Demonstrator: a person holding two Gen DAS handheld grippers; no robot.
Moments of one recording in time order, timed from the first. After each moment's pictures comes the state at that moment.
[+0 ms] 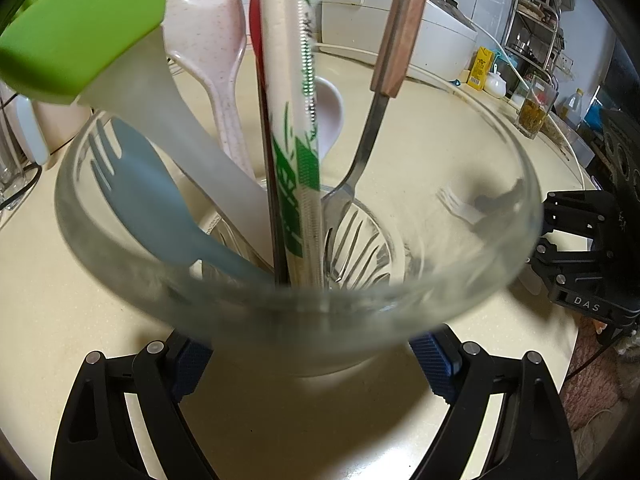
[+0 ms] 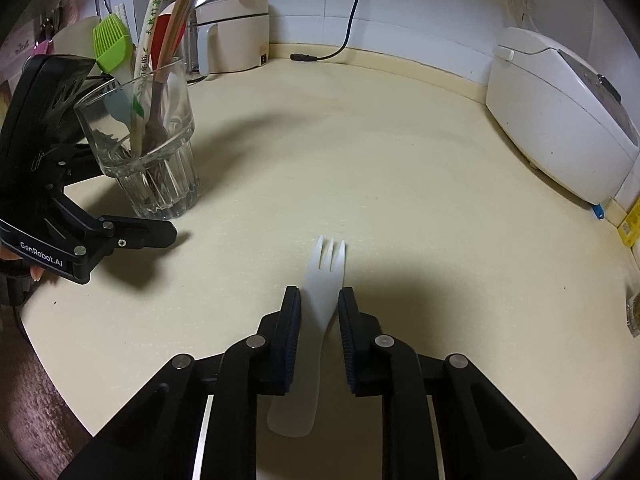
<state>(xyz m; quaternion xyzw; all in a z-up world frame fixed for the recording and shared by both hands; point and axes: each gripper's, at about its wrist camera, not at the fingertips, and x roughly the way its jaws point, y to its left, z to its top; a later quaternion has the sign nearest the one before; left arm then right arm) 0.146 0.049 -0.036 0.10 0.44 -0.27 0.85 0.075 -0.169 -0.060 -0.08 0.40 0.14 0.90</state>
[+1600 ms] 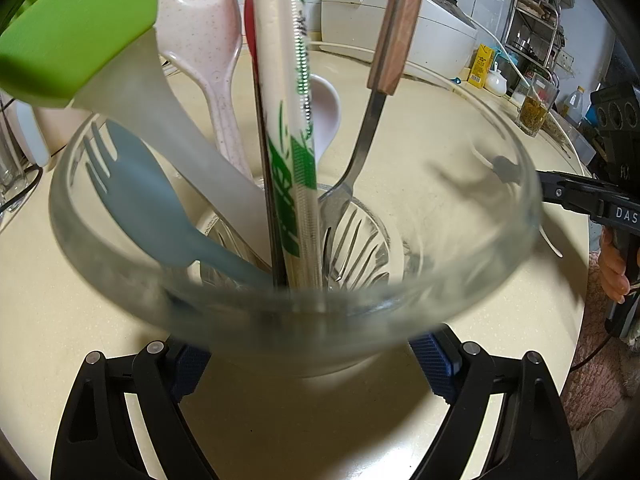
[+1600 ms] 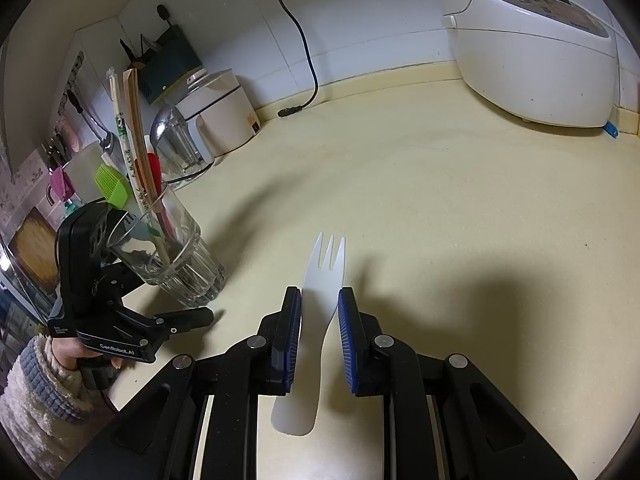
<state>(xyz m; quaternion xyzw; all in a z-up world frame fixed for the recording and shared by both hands) 0.146 0.046 -0.037 0.10 0.44 -0.27 0.85 0.083 -0.231 -0.039 0.13 0.37 0.19 0.90</state>
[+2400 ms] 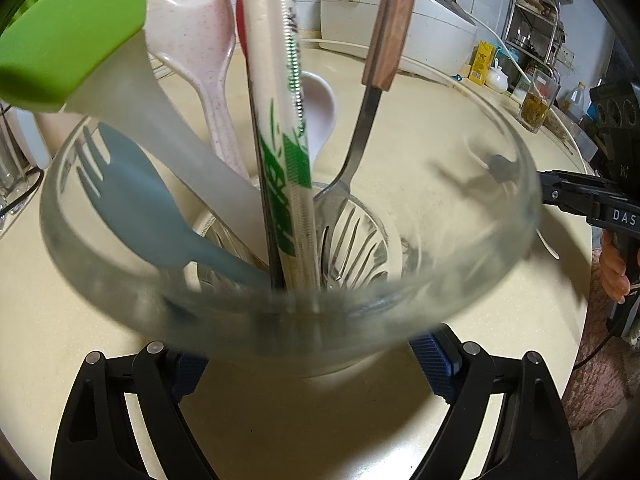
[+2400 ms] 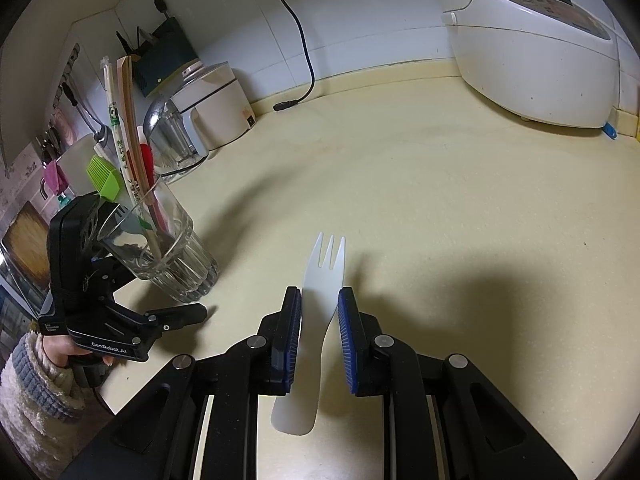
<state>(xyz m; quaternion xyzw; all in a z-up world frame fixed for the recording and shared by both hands) 0.146 0.040 -0.036 0.11 0.44 -0.27 0.85 0.083 -0.225 -0.045 0.12 0.38 0.18 0.90</state>
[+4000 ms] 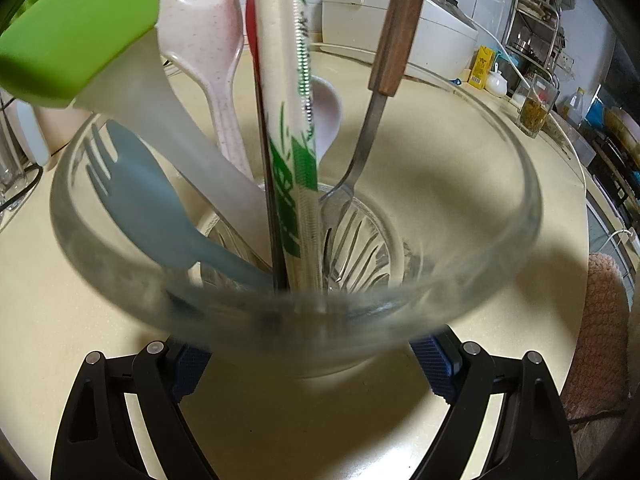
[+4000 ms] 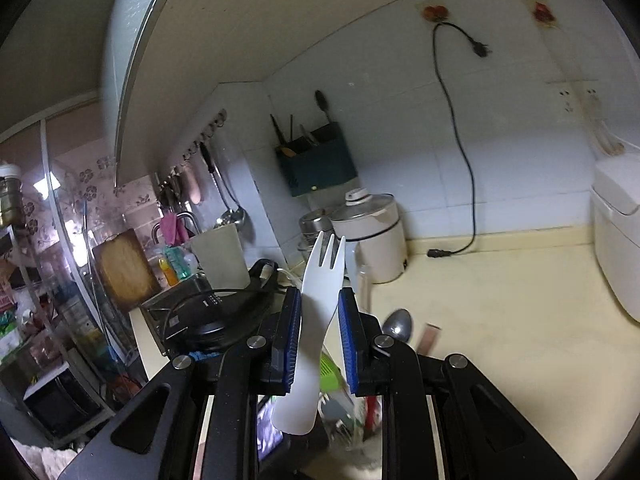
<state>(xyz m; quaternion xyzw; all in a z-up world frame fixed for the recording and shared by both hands) 0.148 0.046 -0.036 0.11 0.44 -0.27 0.85 0.085 -0.124 0.110 0.11 0.15 0.36 0.92</state>
